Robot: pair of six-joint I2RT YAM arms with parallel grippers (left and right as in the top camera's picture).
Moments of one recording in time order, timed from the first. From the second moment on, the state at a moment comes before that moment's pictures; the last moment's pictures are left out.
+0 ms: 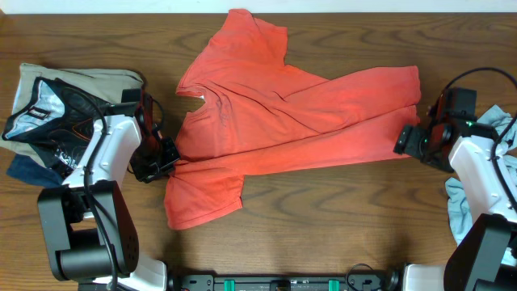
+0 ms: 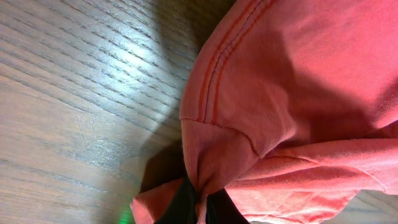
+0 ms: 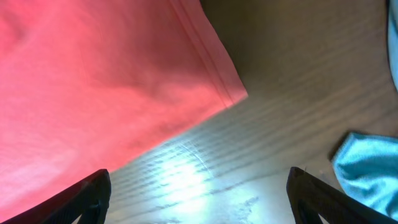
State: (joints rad) left arm 0.10 1.72 1.11 -1.08 0.14 -0.38; right arm -0.21 1.55 0.98 -0.74 0.04 0.21
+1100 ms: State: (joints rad) left arm 0.10 1.72 1.11 -1.08 0.14 -0.38; right arm -0.21 1.71 0.81 -0.26 0.05 0.21
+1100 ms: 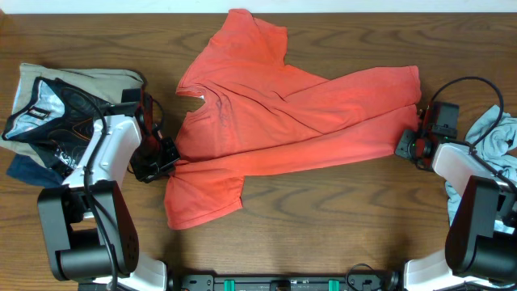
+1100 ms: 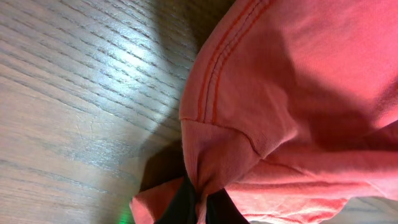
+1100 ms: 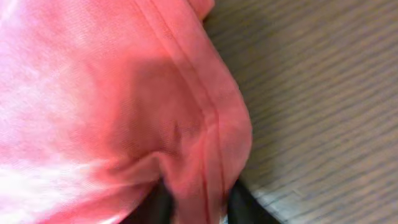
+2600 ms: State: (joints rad) left arm 0.10 0.97 1.49 -1.05 0.38 -0.26; right arm -0.21 1.18 1.65 -1.29 -0.18 0.09
